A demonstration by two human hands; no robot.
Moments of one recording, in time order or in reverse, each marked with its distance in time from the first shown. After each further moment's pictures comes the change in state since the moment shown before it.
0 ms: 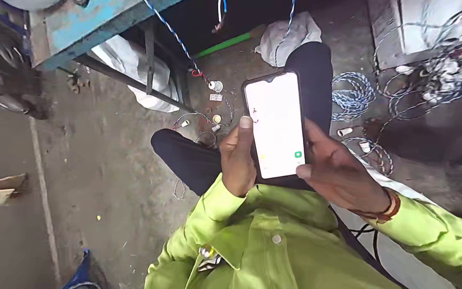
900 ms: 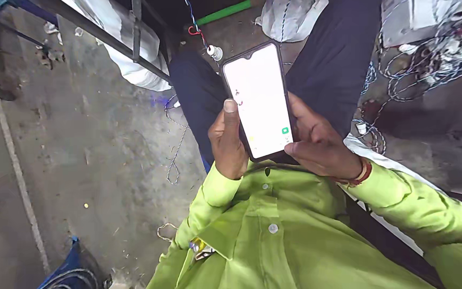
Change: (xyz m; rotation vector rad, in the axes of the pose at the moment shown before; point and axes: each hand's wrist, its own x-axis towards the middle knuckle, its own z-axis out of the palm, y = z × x) left_hand -0.044 -0.019 -0.049 -0.025 0.049 0.074; right_hand 0.000 0.050 0.026 -0.204 -0.065 -0.014
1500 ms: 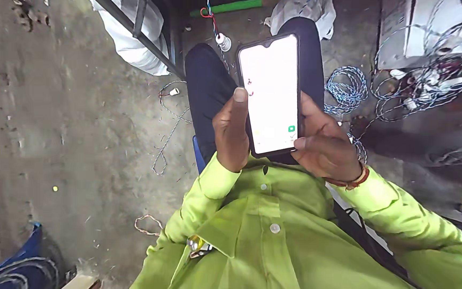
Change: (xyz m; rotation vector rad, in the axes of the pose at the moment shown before) left_hand 0.010 -0.014 0.000 -0.093 0.063 0.150; right_hand 0.000 0.002 -0.001 0.115 -0.038 0.021
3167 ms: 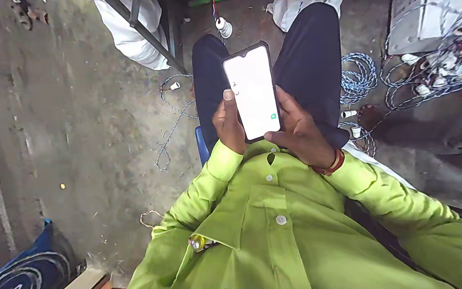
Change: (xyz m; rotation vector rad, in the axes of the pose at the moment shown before) left_hand -0.006 -0.053 -0.034 0.063 0.189 0.024; right_hand -0.001 0.047 0.003 -0.250 0.128 0.098
